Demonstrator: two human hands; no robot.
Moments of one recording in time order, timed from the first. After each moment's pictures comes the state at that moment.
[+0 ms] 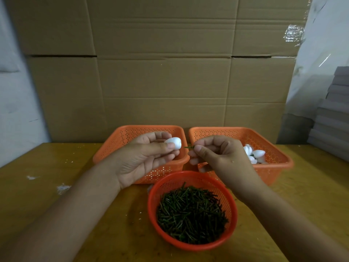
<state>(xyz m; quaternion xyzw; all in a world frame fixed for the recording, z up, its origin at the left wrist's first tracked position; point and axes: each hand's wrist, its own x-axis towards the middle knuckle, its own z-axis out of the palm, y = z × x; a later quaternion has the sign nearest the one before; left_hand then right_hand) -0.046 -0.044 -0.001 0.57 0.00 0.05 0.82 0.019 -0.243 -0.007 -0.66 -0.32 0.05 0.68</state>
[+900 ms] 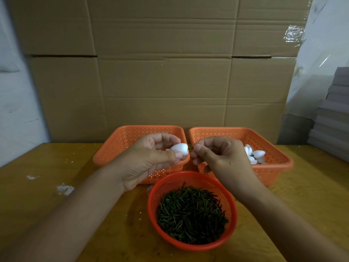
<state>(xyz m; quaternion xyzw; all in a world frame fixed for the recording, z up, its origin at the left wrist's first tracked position) -0.049 -0.054 -0.003 0.66 -0.04 0.07 0.75 0.019 -0.240 -0.009 -0.69 -0.35 -0.03 0.64</state>
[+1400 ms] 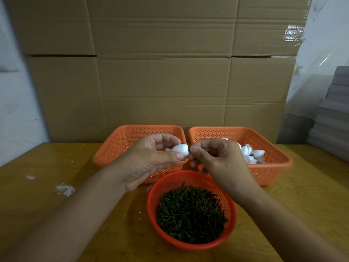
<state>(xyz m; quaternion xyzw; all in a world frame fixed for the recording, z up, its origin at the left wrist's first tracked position) -0.048 -0.058 -0.005 0.66 -0.03 0.08 0.75 0.018 -0.237 -0.013 -0.70 -0.36 -0.03 0.62</state>
